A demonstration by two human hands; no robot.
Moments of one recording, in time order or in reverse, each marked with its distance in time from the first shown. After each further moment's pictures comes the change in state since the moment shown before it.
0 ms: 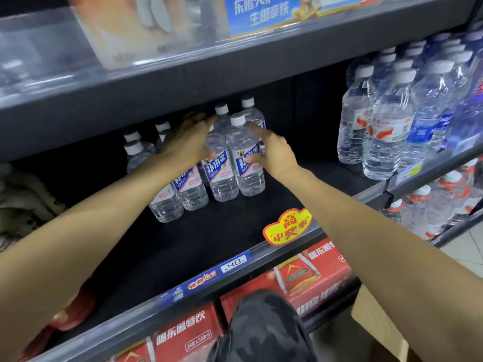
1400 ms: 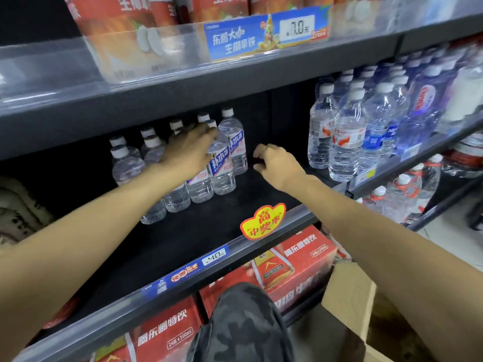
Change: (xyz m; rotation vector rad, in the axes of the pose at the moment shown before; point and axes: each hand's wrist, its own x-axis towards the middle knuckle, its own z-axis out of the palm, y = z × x) left_hand -0.019 0.039 -0.006 0.048 0.067 0.127; right_hand -0.049 0.009 -0.056 -0.386 -0.096 -0.010
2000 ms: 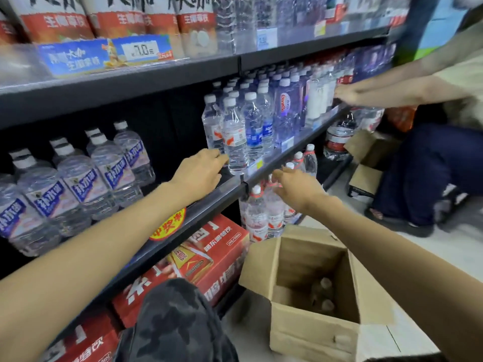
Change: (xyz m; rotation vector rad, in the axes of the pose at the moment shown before) left_hand 0.003 0.215 0.001 -0.062 -0.003 0.410; right_hand -0.194 0.149 -0.096 -0.344 -0.050 0.314
